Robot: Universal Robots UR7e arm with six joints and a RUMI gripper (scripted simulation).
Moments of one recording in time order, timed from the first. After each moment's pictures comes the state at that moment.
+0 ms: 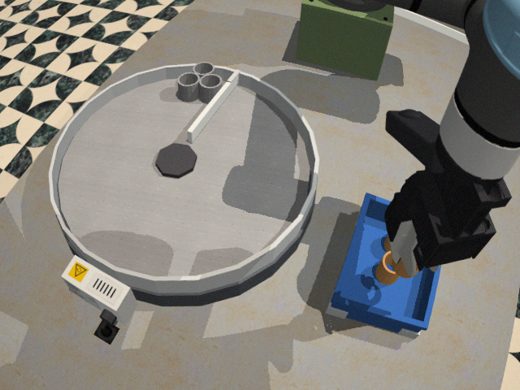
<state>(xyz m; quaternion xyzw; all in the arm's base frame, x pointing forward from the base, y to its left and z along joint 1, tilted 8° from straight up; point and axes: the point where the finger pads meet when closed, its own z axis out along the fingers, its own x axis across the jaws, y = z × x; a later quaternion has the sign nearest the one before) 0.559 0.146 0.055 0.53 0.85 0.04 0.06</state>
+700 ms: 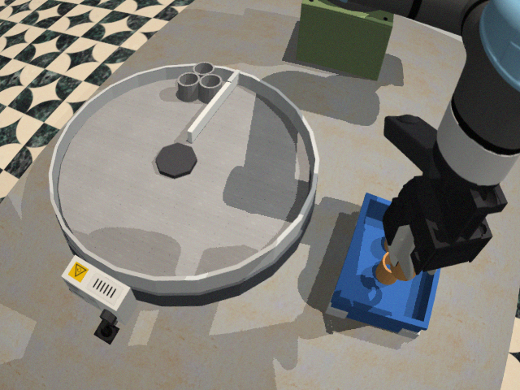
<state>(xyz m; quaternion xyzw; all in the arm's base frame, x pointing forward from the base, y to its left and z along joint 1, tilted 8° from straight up) 0.560 0.146 0.047 0.53 0.85 0.04 0.06</state>
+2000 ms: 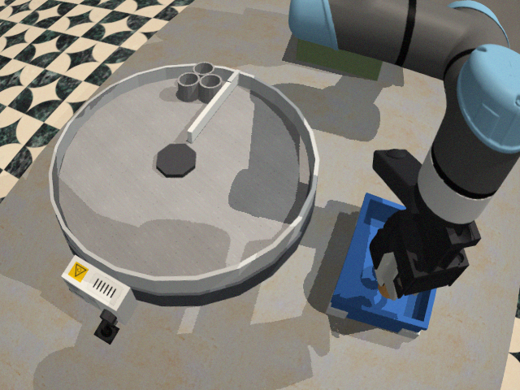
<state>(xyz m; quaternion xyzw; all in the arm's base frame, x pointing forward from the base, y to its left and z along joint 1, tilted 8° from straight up) 0.568 0.146 -0.009 0.53 0.85 0.04 0.06</state>
